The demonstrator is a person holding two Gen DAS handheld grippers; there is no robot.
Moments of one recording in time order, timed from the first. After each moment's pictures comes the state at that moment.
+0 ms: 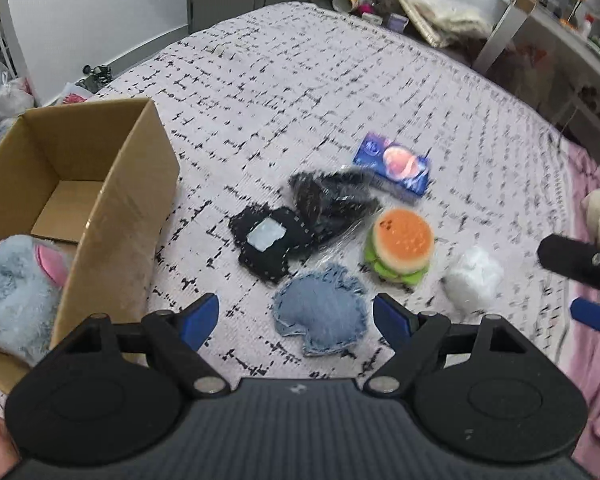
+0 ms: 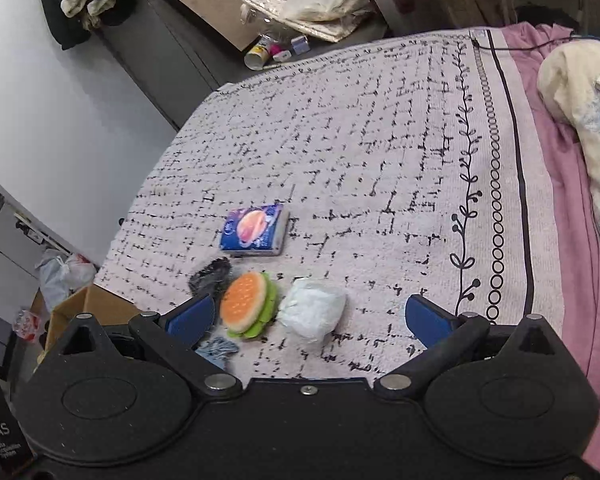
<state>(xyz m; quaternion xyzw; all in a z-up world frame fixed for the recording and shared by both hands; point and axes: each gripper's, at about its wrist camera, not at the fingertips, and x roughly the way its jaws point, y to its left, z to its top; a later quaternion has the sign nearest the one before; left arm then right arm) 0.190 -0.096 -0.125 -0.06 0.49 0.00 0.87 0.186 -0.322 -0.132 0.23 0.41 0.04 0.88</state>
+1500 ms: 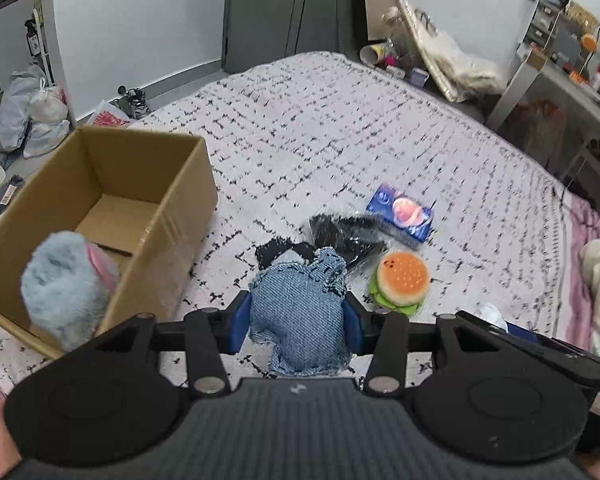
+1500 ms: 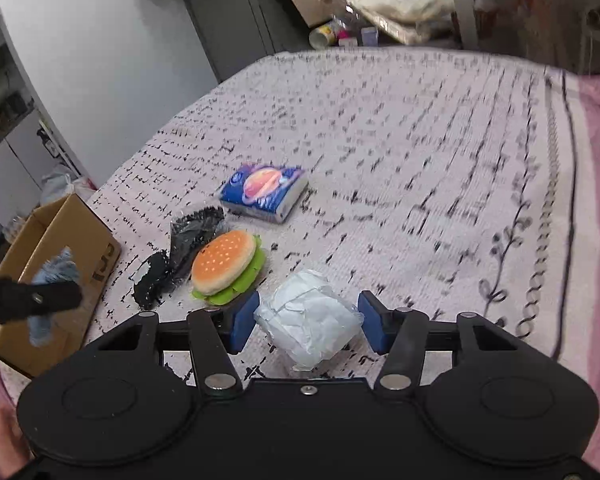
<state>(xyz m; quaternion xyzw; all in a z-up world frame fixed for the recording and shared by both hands) 0.160 -0.085 -0.088 -0.10 0.43 0.04 0.90 0.197 -0.302 -0.168 0.09 0.39 0.12 0.91</state>
